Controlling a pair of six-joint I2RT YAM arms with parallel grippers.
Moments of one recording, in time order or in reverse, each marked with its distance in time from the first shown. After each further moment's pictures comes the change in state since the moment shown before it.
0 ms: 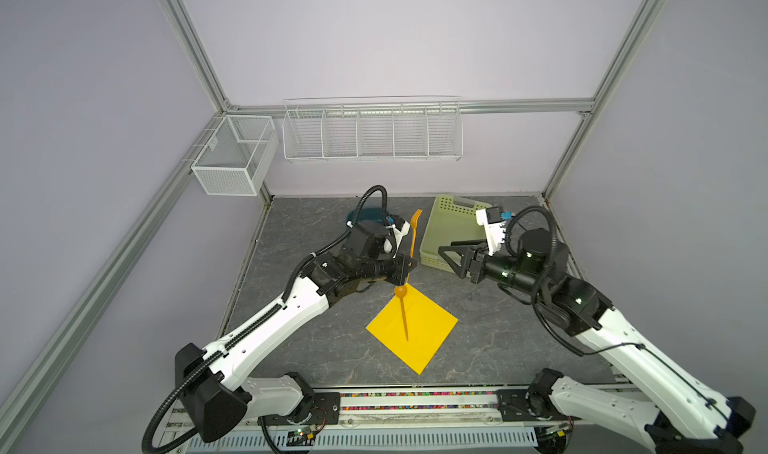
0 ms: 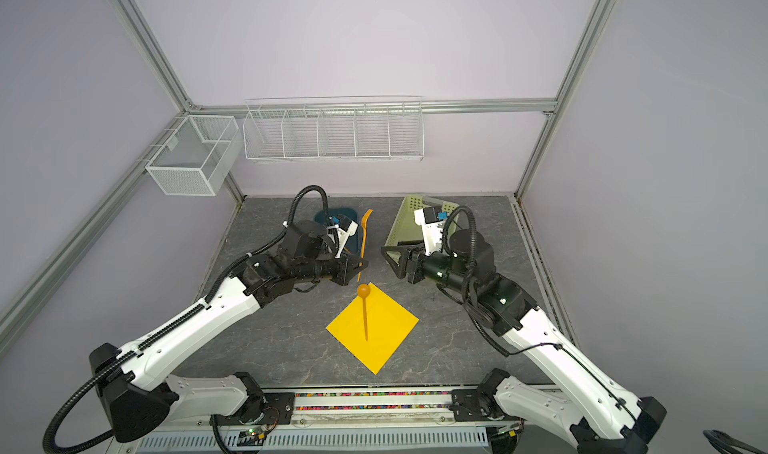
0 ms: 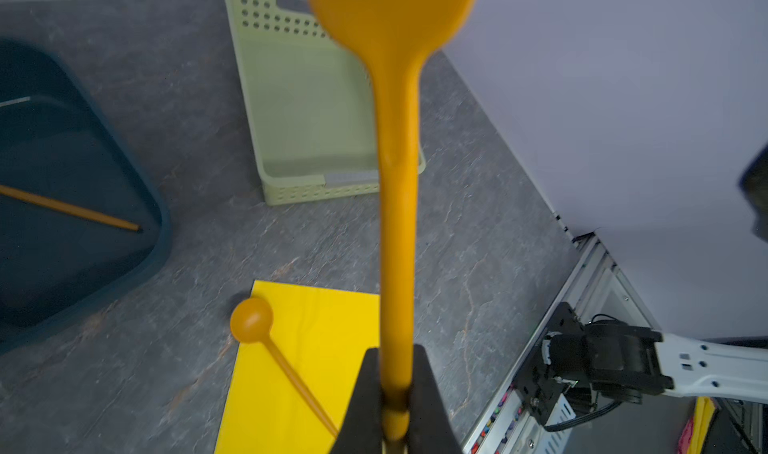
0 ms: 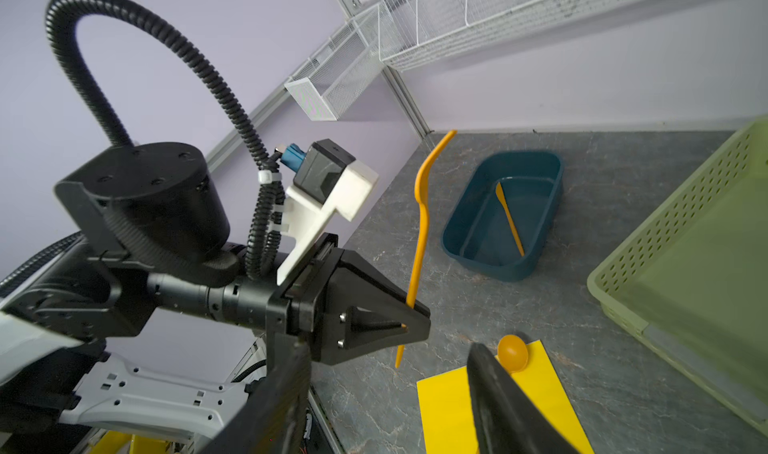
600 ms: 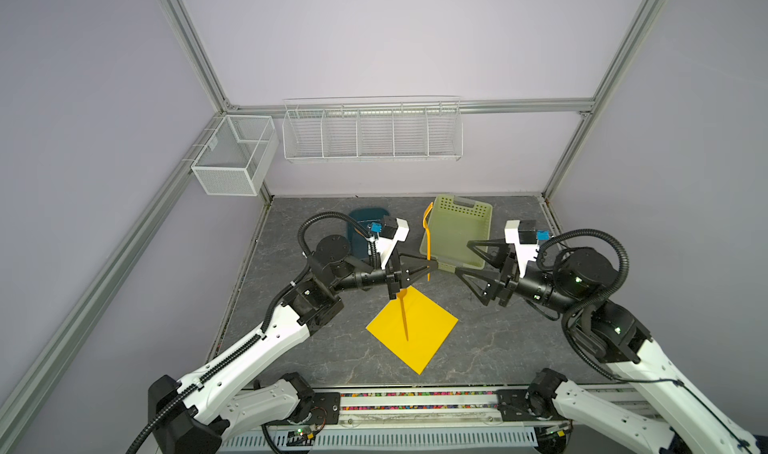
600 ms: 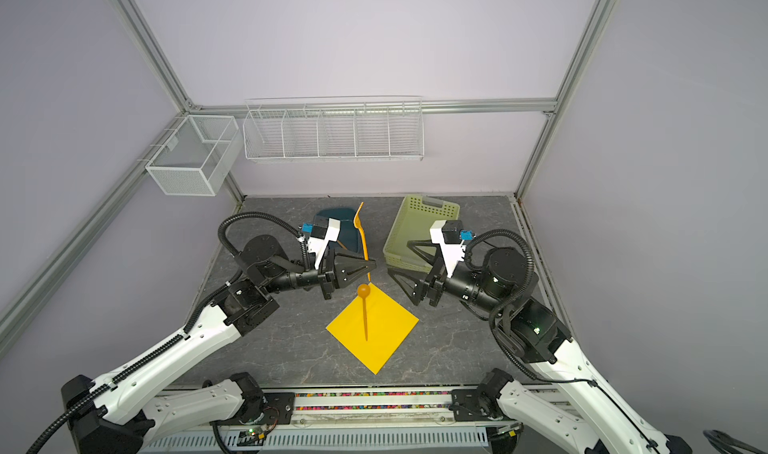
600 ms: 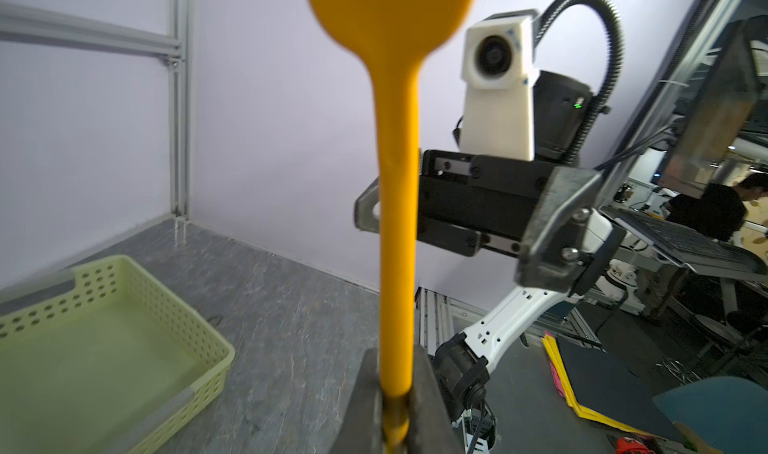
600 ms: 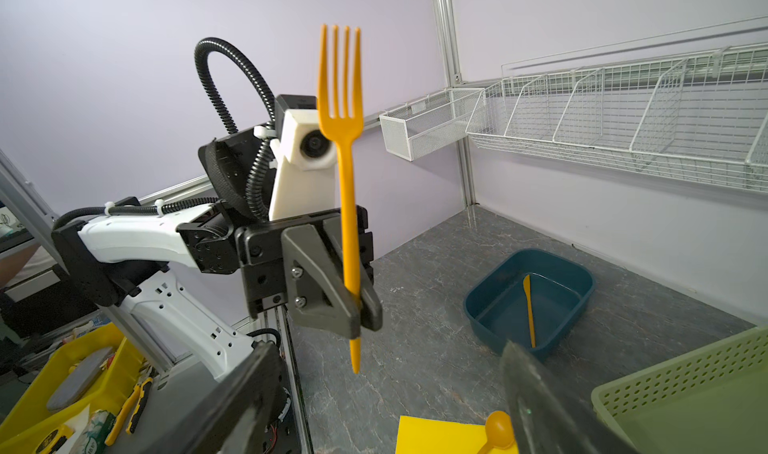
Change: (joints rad) left arm -0.002 -0.172 -0.230 0.705 0.499 0.034; right arm 0.000 -0.127 -0.038 0.089 -0.178 -0.237
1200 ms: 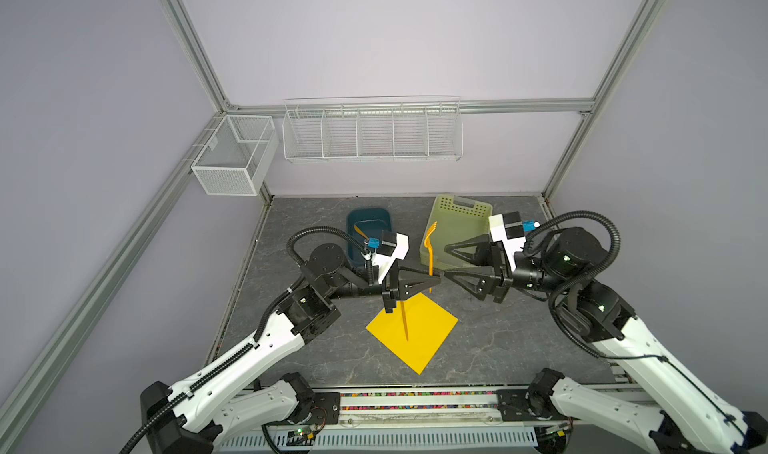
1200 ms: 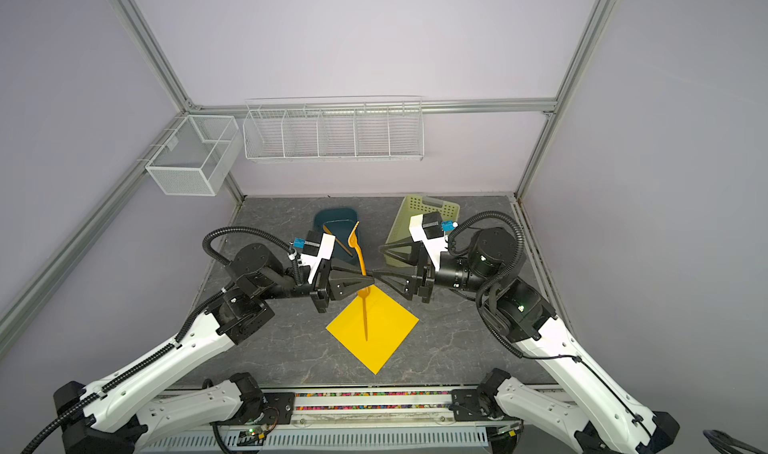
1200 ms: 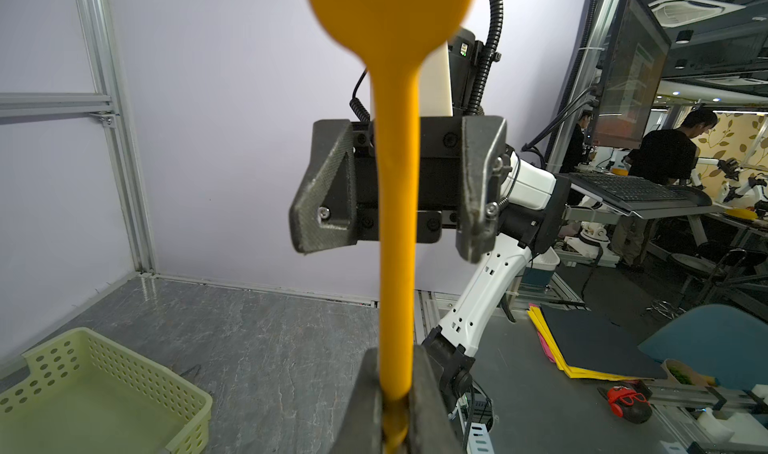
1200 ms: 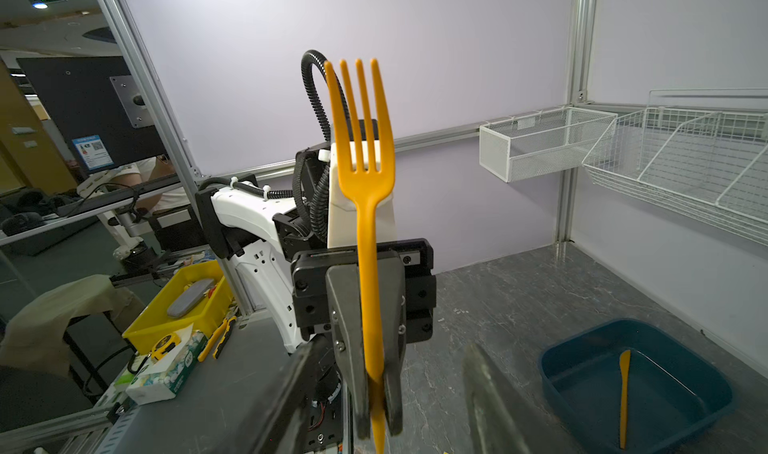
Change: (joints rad) left arm -0.056 -0.045 -0.024 0.005 0.019 0.116; right arm 0.003 0.156 0.120 0.093 -0.320 -0.055
